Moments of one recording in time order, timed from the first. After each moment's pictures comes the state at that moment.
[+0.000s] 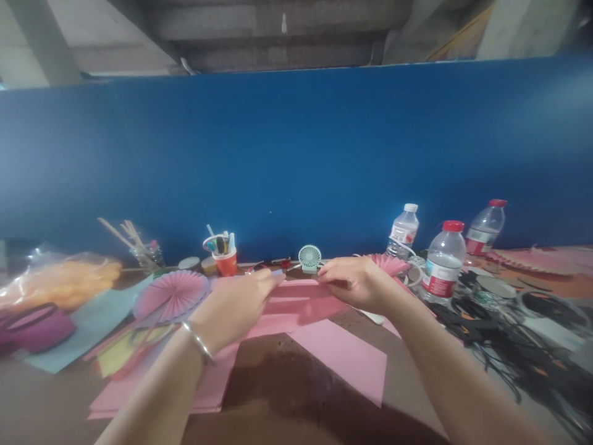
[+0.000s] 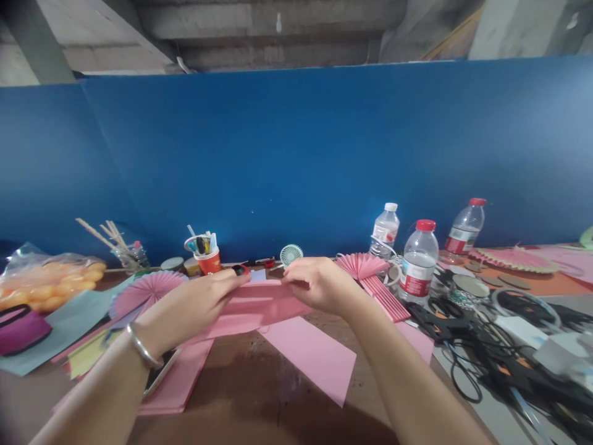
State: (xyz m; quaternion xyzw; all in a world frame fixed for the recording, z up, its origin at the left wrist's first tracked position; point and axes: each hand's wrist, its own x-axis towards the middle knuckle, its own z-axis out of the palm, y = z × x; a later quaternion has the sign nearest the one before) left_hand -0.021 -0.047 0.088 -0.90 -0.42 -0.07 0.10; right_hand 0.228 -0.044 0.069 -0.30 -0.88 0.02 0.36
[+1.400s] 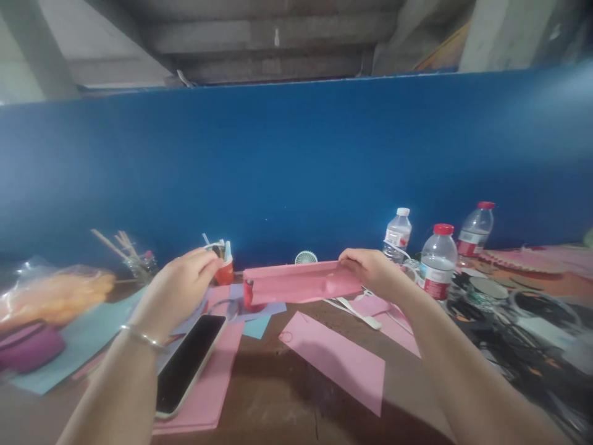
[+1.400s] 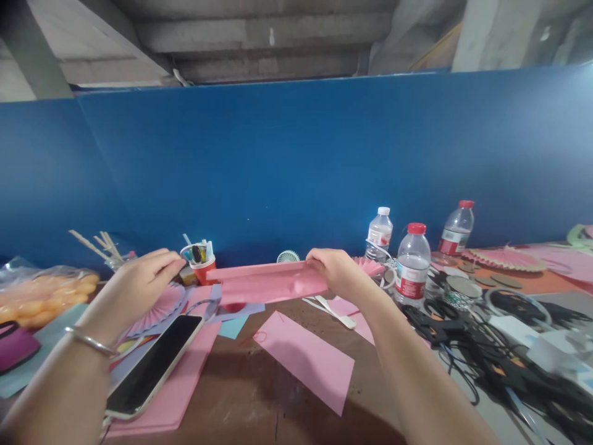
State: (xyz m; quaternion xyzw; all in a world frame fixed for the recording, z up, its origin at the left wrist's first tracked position) left_hand -0.068 -0.034 0.124 -0.80 -0.54 -0.25 0.13; right_hand 0.255 -0.040 0.083 -0.56 -0.76 0.09 0.33
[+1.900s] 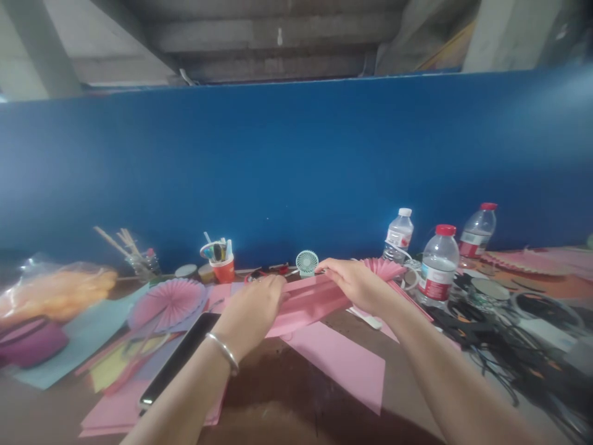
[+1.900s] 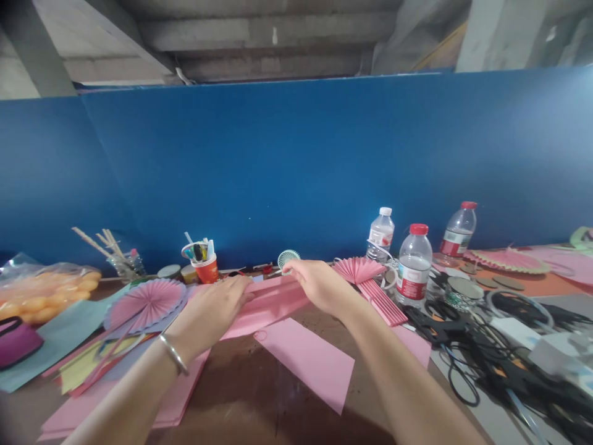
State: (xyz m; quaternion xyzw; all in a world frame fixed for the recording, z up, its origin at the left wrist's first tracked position) left_hand 0.007 -0.044 0.071 -0.87 -0.45 -0.10 0.17; right_hand 0.230 -0.043 0.071 -0.46 -0.83 0.07 0.31
